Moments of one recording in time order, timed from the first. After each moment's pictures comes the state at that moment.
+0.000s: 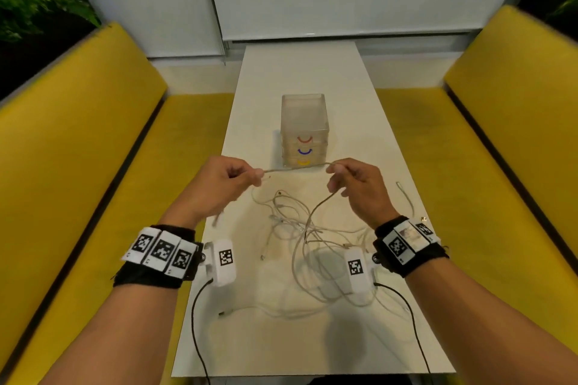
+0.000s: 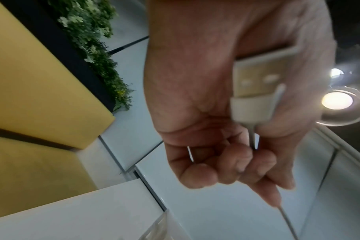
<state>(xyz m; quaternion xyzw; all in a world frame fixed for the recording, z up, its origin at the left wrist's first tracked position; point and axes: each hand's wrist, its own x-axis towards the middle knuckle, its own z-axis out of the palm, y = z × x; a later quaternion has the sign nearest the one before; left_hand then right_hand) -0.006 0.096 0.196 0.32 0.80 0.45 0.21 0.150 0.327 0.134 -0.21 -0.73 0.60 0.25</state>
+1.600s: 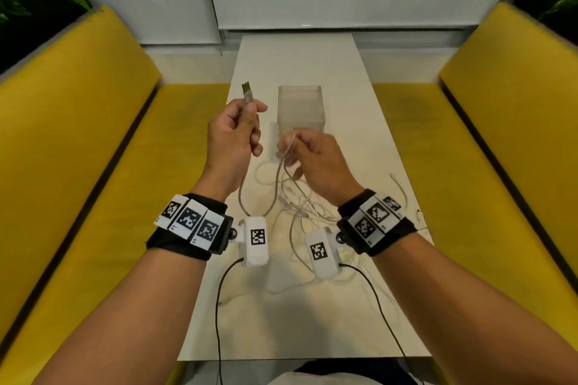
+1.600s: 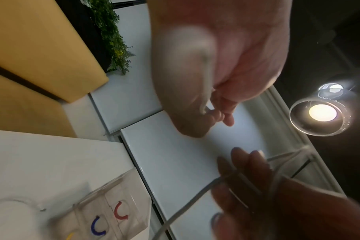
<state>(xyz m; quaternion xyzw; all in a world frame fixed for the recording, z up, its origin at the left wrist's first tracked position) 0.011 0.151 0.212 0.23 0.61 0.75 0.12 0.115 0.268 0.199 -0.14 -0.75 0.62 0.20</state>
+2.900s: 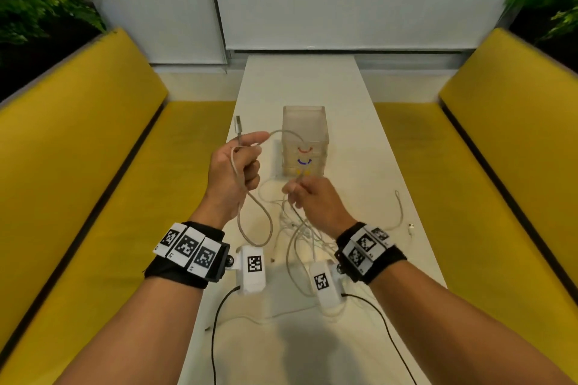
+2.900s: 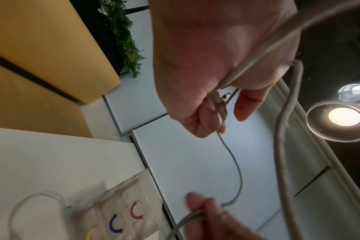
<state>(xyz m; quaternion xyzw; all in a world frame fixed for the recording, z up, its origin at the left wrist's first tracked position) 0.003 0.136 0.203 0.17 0.56 0.78 0.22 0.107 0.274 0.143 -0.20 -0.81 0.54 0.14</state>
